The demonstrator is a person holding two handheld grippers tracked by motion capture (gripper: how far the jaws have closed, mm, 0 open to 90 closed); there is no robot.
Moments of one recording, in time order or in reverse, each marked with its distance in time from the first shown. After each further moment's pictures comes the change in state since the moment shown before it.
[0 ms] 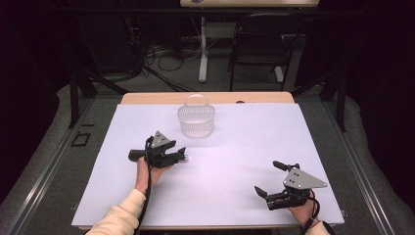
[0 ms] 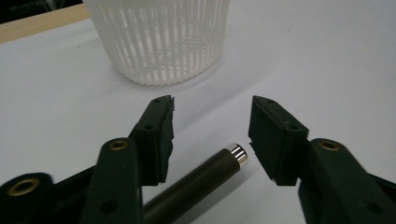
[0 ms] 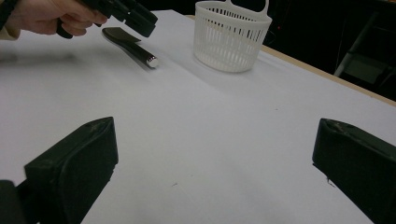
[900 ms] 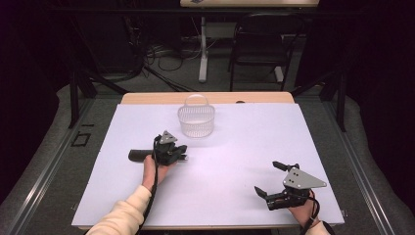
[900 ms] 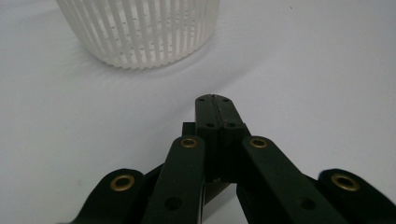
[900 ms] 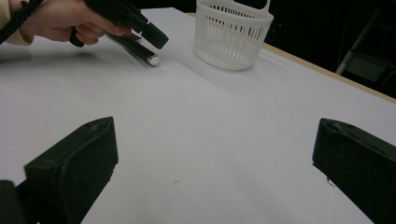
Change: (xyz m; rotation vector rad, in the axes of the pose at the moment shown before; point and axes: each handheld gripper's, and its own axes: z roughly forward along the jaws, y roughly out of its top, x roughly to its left) left arm 0.002 0.000 0.028 0.081 -0.053 -0.031; right arm 0.000 0.000 0.001 0.010 0.008 0.002
